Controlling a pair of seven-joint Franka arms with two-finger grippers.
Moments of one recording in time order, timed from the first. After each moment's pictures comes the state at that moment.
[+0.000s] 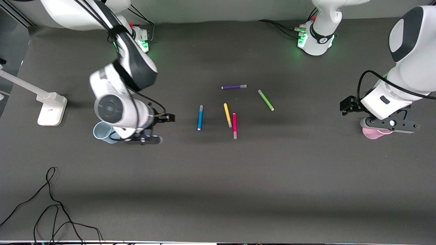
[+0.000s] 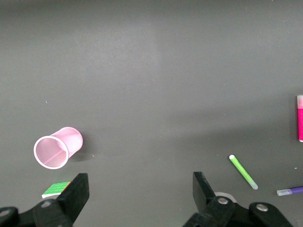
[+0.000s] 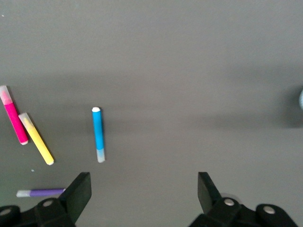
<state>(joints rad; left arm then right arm) 0.06 0.11 -0.24 -1.63 0.08 1.68 -0.03 0.25 0.45 0.23 -1.58 0.06 1.76 0.51</state>
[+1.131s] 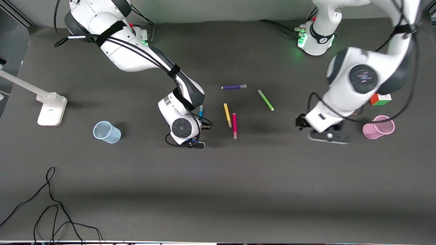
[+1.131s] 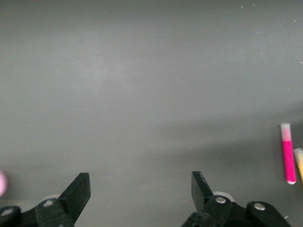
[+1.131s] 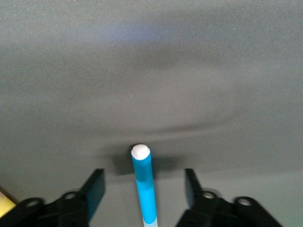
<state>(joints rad) -0.10 0.21 -0.25 -1.91 0.06 2.15 -0.24 0.42 0.81 0.23 -1.53 0.06 2.02 0.73</state>
